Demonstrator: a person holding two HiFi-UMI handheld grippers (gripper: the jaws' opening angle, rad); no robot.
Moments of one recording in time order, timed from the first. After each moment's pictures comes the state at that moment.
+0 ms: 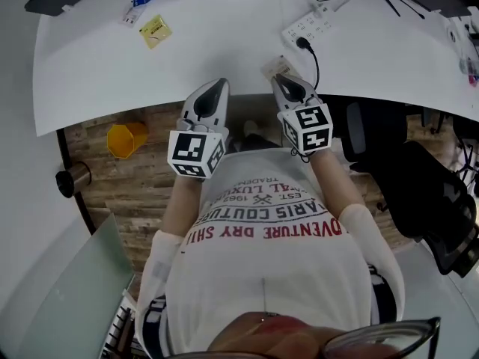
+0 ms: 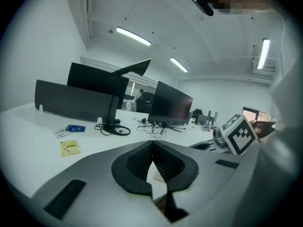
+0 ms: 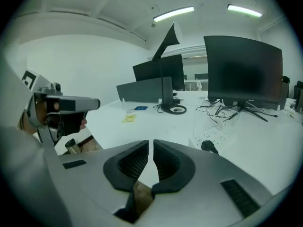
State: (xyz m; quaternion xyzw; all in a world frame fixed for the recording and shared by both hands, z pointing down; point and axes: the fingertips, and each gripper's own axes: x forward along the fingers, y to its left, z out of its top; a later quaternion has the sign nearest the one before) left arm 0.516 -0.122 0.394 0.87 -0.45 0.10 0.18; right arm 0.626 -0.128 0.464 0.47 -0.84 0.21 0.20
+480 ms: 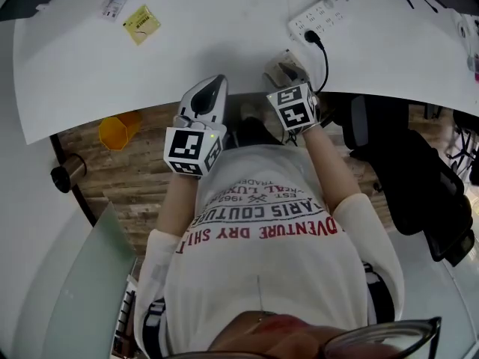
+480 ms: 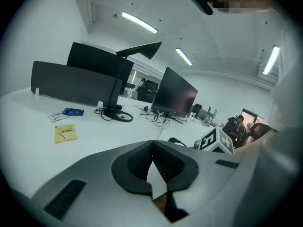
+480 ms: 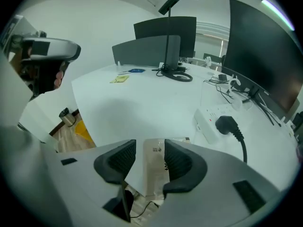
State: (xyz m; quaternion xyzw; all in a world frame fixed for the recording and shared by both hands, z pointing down) left arm 0.508 -0.157 0.455 0.86 -0.43 0.13 0.24; right arm 0.621 -0.157 0.598 0.42 -0.78 0.23 0.39
